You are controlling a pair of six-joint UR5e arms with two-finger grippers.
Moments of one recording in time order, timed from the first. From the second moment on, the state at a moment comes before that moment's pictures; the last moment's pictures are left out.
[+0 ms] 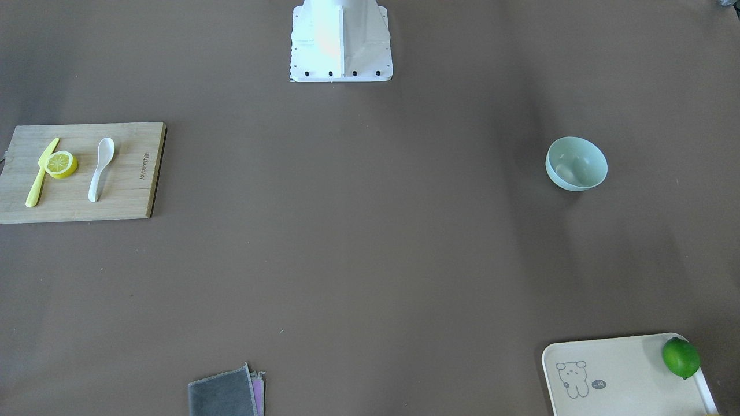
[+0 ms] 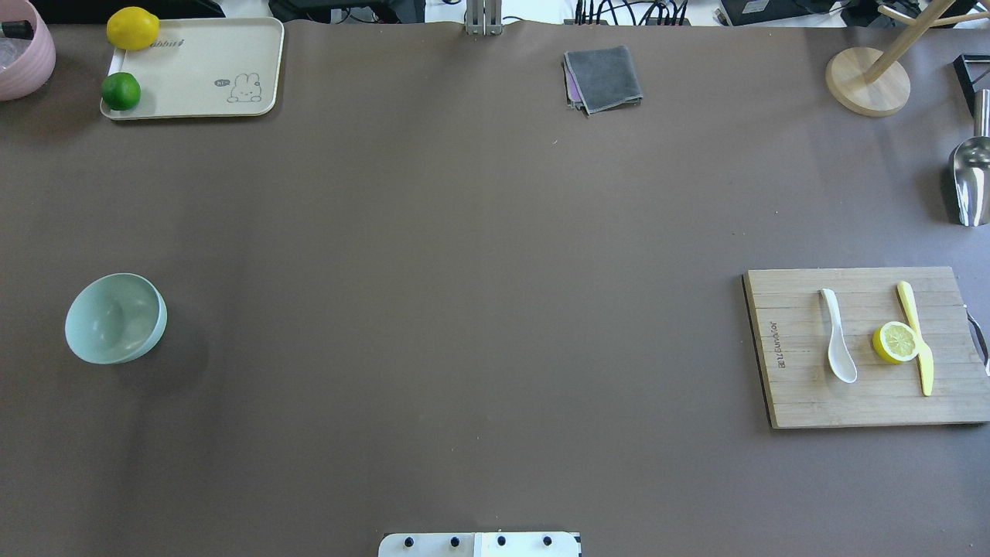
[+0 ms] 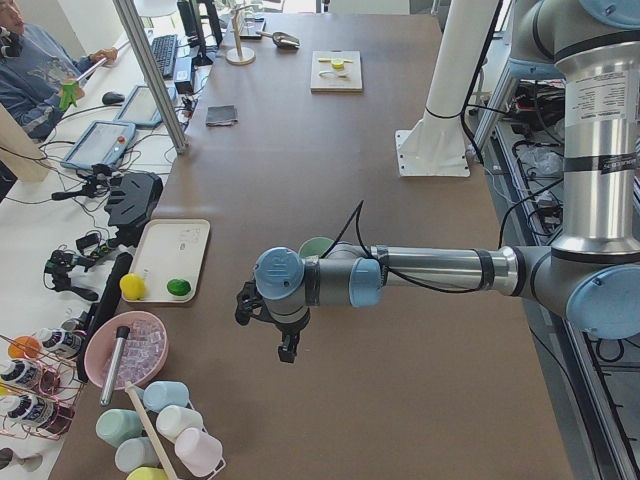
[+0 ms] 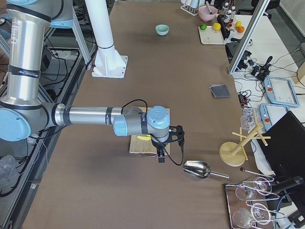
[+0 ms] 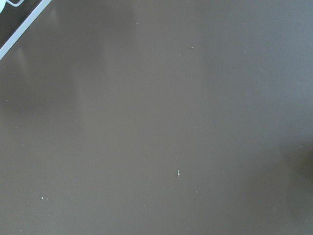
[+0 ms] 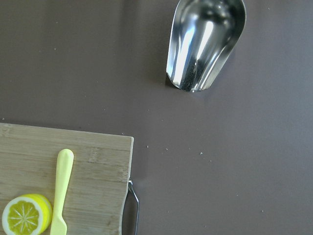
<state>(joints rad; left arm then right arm) -1.59 -1.48 -1.68 -1.53 -2.43 0.18 1.55 -1.75 1.77 -1.45 2.36 0.00</state>
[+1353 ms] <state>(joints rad) -1.55 -1.46 -1.75 -1.73 -2.43 -0.06 1.55 -1.75 1.77 -1.45 2.40 0.00</state>
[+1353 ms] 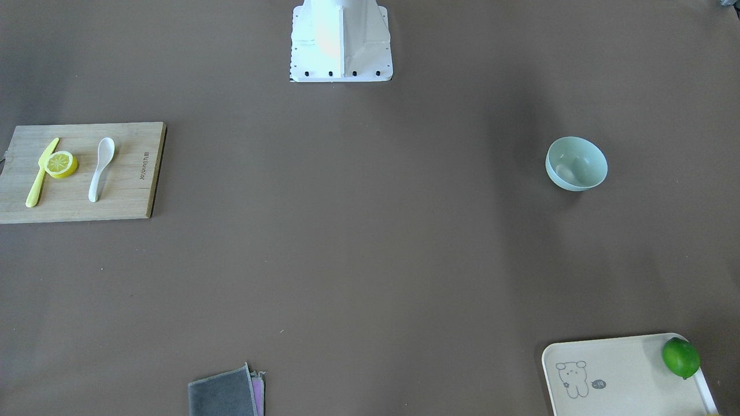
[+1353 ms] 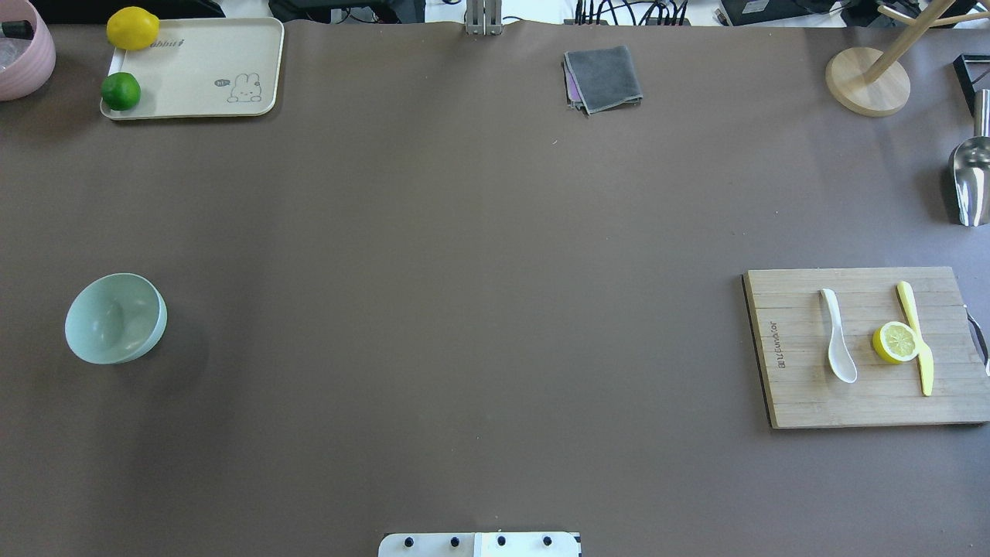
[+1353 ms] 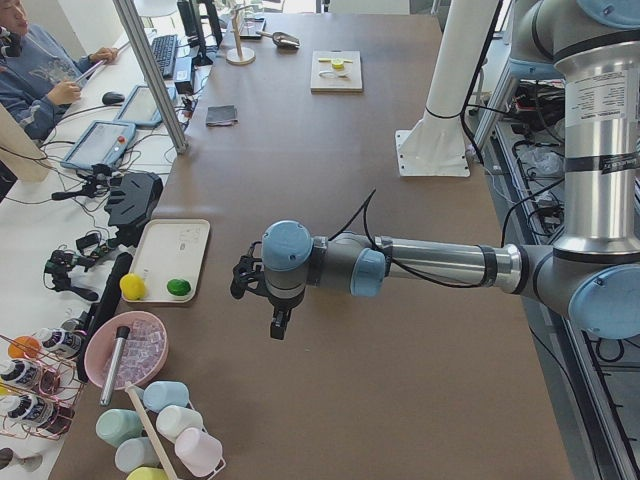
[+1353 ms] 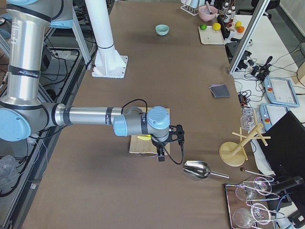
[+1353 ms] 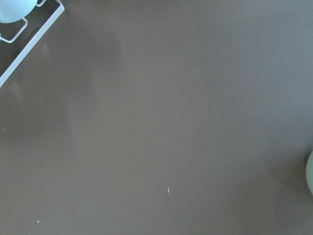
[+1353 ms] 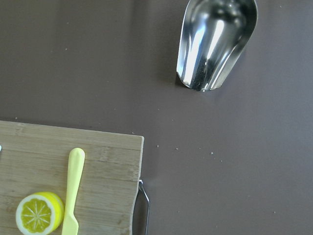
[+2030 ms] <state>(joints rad) -1.22 -1.46 -1.78 -1.98 -2.36 -0.49 1.55 -1.75 1.76 -1.44 2.42 -0.01</state>
